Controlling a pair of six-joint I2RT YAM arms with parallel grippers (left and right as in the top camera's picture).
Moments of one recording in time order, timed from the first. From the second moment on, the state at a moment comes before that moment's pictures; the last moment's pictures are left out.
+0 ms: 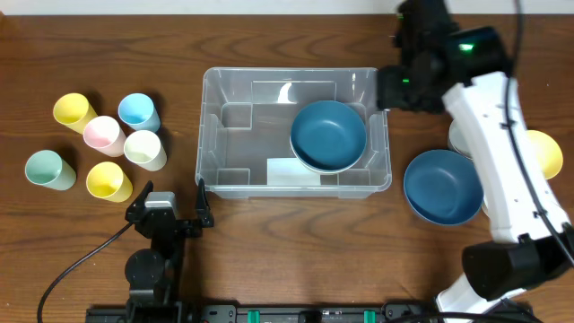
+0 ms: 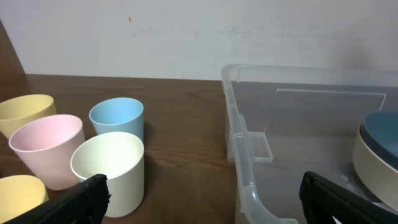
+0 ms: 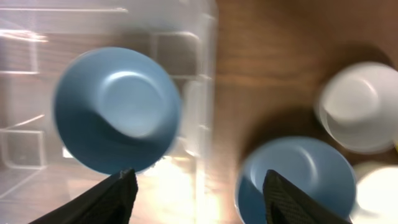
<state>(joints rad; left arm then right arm) -0.02 0.01 0.02 -0.12 0.00 -0.06 0.25 1.79 1.97 -1.42 0.04 0.30</state>
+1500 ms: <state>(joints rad) -0.02 0.01 0.02 -0.12 0.00 -0.06 -0.19 1.43 0.91 -0.95 -0.02 0.55</state>
